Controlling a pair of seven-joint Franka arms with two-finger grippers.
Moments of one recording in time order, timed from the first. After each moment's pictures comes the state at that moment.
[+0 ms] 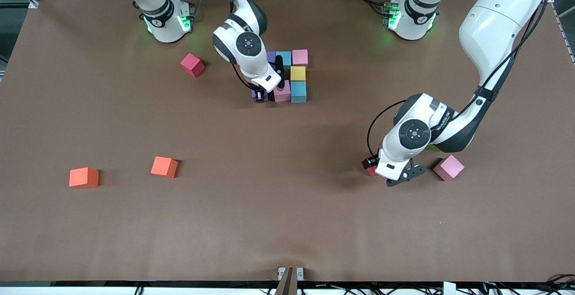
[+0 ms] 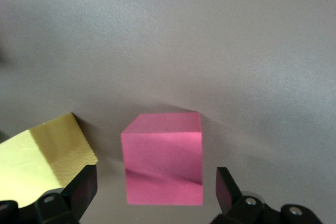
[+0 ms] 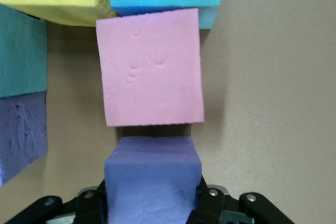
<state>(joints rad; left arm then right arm) 0.17 0.72 -0.62 -1.69 0.51 2.17 -1.05 0.81 0.38 0.07 -2.20 0.06 2.49 -0.81</state>
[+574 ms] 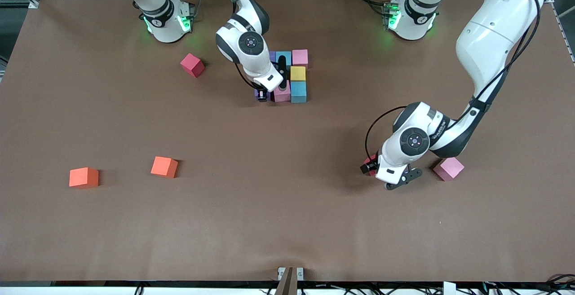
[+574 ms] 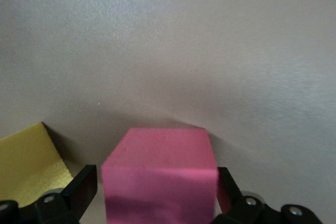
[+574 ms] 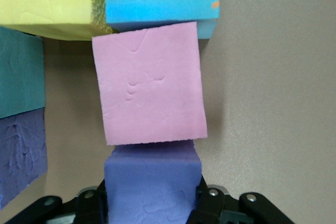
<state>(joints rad) 0.17 0.80 -0.58 -1.69 0.51 2.25 -1.07 0.82 0.39 0.07 -2.20 0.08 2.52 -0.78</state>
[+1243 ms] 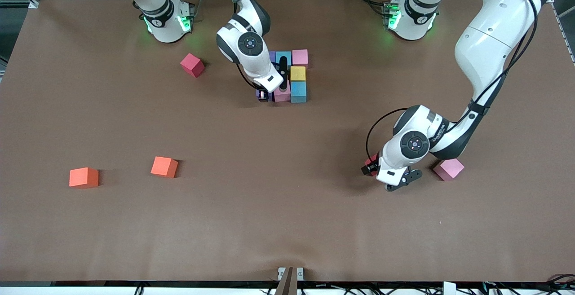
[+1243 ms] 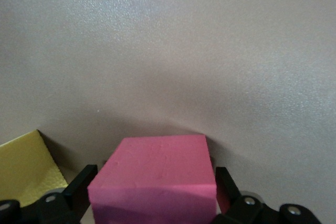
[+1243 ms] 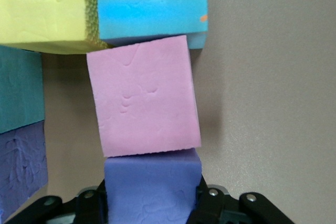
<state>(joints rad) 0.16 0.81 -0.57 -1.68 0.51 2.25 -1.06 0.82 0.40 0.07 -2.19 0.12 2.54 -0.78</state>
